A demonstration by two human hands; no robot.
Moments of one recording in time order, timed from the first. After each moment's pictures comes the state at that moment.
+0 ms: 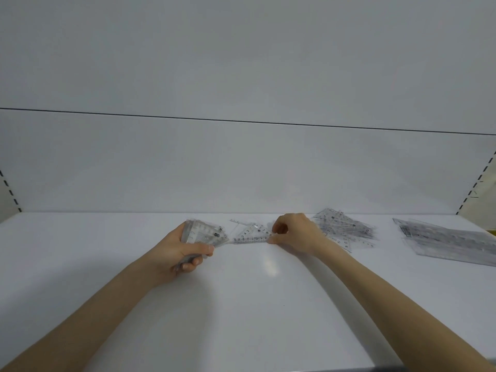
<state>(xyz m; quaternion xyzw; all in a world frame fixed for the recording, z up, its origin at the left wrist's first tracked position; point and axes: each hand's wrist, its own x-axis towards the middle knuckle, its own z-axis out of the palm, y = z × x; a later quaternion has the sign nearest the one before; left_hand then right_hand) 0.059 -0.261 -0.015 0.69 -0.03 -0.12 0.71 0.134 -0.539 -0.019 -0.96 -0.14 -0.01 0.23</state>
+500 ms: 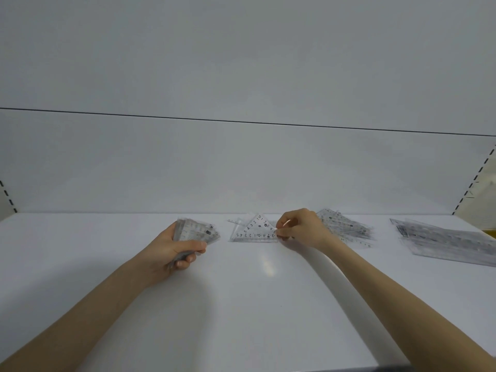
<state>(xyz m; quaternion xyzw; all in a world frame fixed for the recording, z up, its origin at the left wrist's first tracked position) 0.067 -0.252 -0.019 0.68 -0.01 -0.11 0.73 0.127 -0.553 -0.006 -0.91 -0.11 0.00 0.40</state>
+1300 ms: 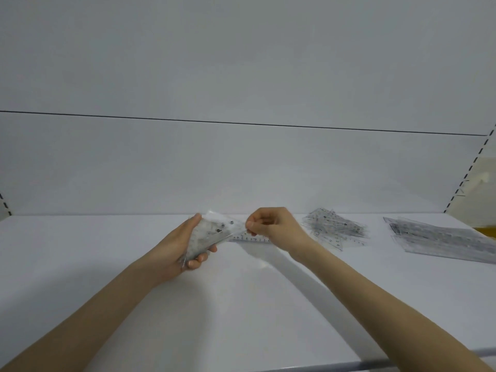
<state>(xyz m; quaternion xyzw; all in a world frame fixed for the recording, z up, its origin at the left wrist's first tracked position) 0.064 -0.277 -0.011 0.65 -0.02 -0.14 0.75 0.082 -0.503 0.016 -0.81 -0.17 0.01 0.55</state>
